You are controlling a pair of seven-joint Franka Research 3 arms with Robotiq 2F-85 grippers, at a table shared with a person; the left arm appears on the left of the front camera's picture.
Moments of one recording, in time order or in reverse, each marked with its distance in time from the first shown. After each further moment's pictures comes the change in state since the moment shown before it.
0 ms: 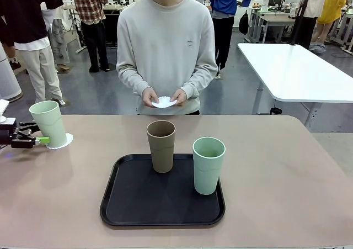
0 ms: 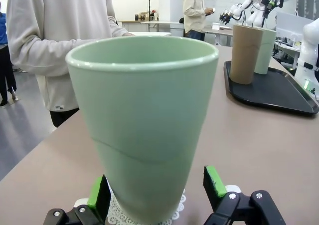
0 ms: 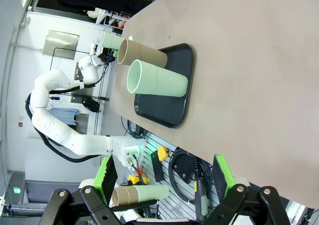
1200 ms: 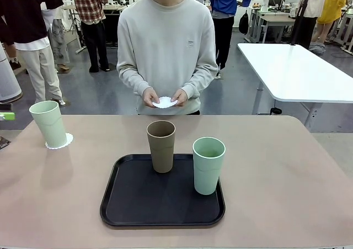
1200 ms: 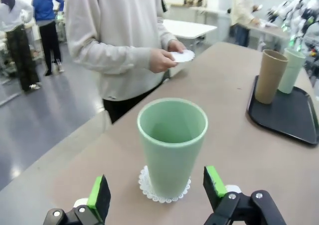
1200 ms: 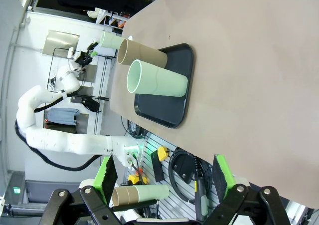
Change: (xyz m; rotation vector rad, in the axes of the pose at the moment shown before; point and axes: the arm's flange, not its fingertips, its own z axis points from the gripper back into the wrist) left arm 0.122 -0.046 0.107 0.292 0.110 0.057; right arm 0.000 0.000 0.000 0.000 0.001 0.000
